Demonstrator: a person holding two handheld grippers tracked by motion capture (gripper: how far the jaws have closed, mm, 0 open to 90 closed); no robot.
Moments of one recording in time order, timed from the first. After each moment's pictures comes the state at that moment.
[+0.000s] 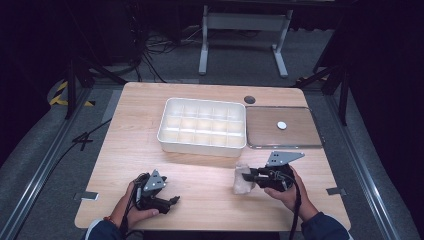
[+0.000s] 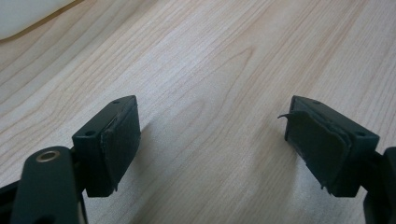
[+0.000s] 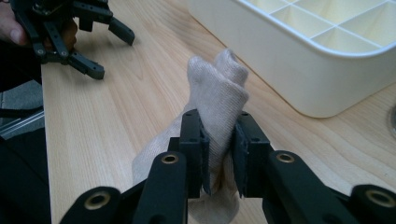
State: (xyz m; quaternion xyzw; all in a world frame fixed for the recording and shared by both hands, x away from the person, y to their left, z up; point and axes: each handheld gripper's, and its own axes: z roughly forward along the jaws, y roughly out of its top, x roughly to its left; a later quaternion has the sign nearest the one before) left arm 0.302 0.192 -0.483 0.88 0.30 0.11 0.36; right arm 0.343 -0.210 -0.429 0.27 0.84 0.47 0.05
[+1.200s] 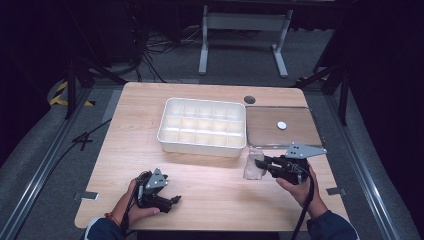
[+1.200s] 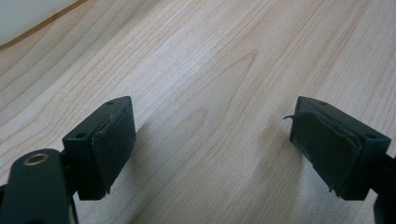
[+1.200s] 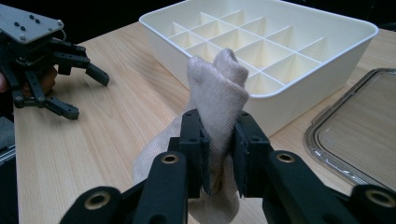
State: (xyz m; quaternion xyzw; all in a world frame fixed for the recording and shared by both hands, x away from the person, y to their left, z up) left arm 0.308 0.189 -0.483 0.88 0.30 0.11 0.35; right arm 0.348 -0.241 -0.407 0.30 0.80 0.51 0.11
